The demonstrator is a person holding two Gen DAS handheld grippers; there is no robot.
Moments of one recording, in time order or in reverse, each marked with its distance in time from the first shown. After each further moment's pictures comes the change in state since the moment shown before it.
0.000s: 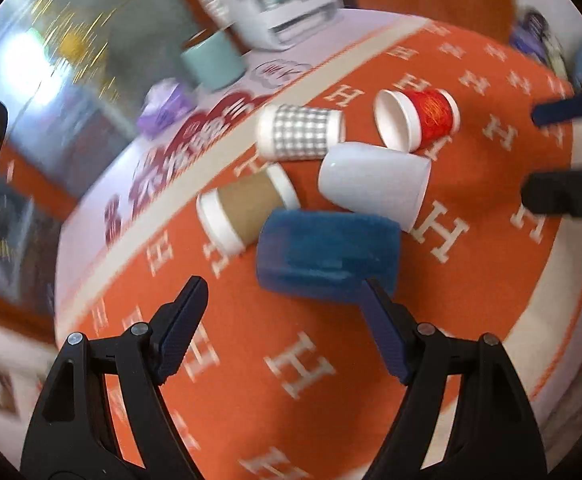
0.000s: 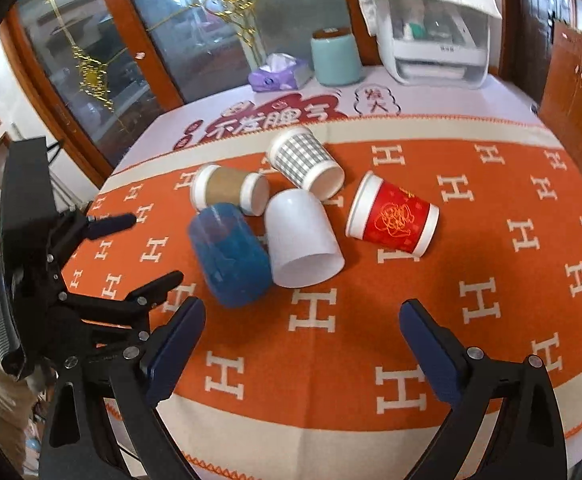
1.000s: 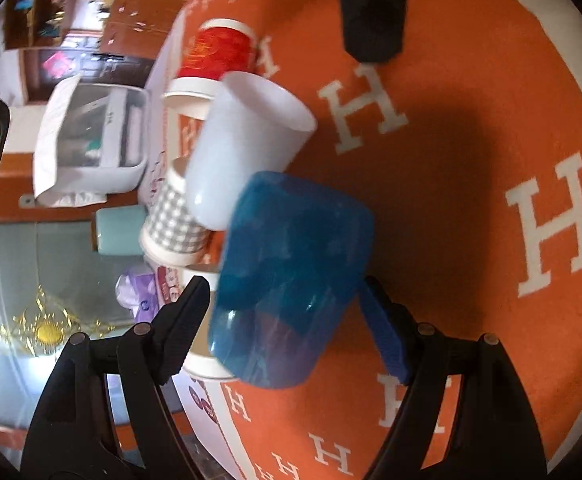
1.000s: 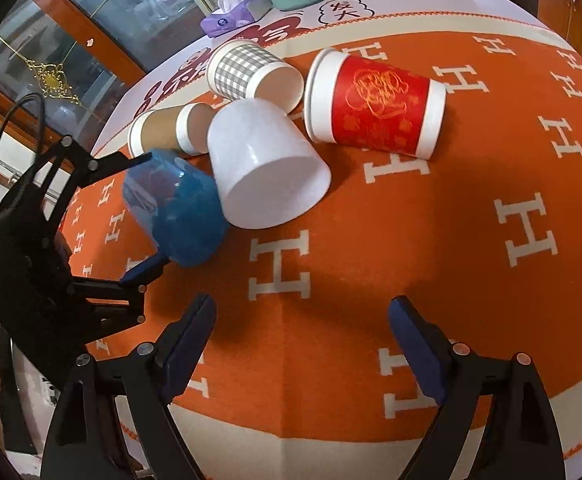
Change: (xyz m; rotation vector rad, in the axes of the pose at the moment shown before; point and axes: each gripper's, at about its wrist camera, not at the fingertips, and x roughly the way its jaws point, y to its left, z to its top) left arm 0.085 -0.095 -0.034 0.998 -0.124 0.129; right arm 0.092 -0.043 -0.033 0.156 0.180 0.058
